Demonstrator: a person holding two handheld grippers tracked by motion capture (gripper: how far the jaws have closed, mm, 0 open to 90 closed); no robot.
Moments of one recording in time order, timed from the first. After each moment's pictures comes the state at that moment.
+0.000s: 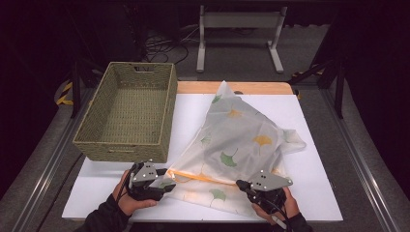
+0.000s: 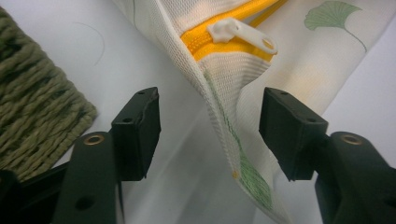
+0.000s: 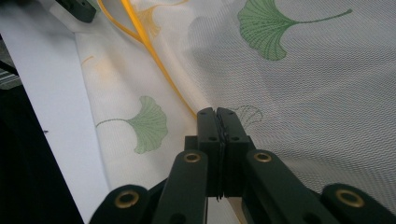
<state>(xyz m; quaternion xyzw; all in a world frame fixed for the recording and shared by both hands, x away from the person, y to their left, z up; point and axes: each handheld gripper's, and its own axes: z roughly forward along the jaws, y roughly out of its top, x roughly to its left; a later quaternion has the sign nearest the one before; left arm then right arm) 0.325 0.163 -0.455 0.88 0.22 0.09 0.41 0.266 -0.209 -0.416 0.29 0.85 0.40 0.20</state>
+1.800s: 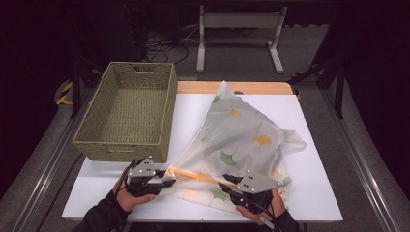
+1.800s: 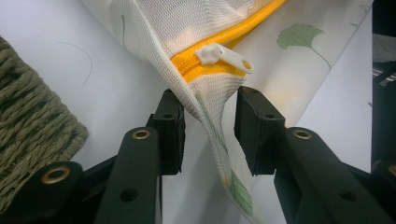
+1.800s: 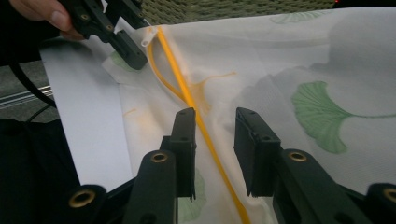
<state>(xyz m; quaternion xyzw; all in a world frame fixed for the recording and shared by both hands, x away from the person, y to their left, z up) 0.332 0.171 -0.449 0.87 0.19 0.06 0.44 0.263 -0.170 -0.401 0.24 0.84 0.45 0.21</state>
